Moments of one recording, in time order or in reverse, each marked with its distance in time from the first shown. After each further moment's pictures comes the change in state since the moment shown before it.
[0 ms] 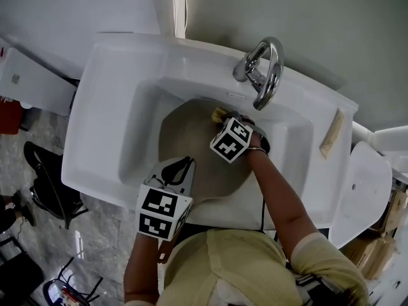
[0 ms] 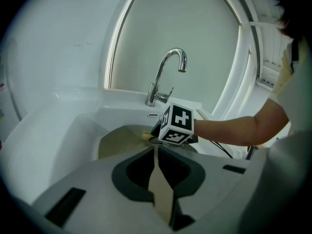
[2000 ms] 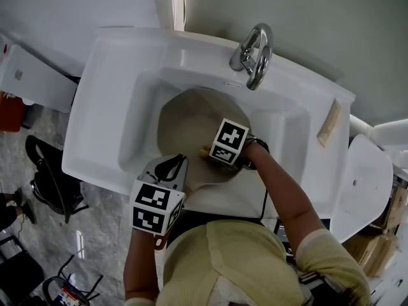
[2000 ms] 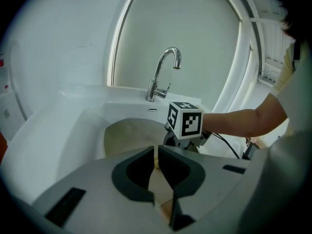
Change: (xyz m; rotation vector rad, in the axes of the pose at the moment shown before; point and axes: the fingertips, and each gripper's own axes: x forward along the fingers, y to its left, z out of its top) left arm -0.023 -0.007 -0.025 0.003 0.032 0.030; right arm -0.048 0.150 -0.030 0.059 0.113 0.770
